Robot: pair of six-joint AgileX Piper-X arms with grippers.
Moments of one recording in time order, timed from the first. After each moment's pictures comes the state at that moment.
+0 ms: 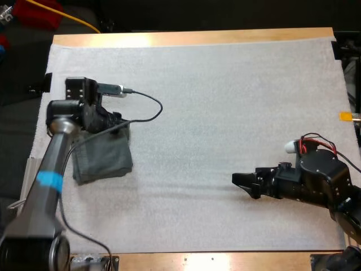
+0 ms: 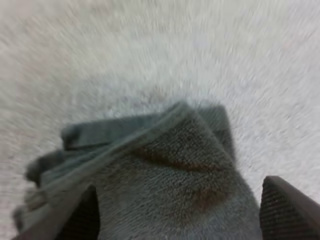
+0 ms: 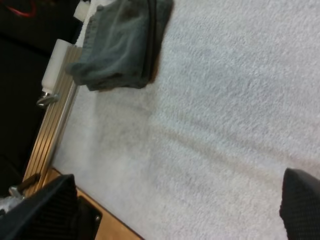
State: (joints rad) left arm 0.02 1.47 -1.14 0.89 0.02 -1.65; right arm 0.63 0.78 -0.71 0.69 -0.38 -1.25
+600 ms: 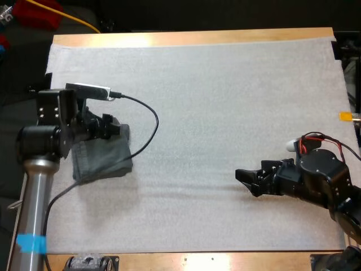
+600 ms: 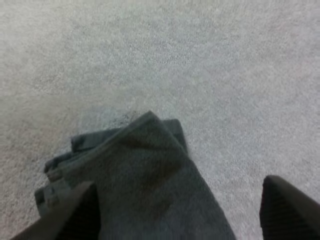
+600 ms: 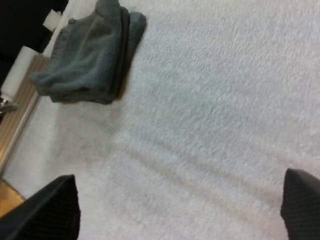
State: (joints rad) left arm 0.02 1.14 -1.14 1.02 0.10 -1.65; right arm 0.63 0.78 -0.71 0.69 -0.24 -1.38
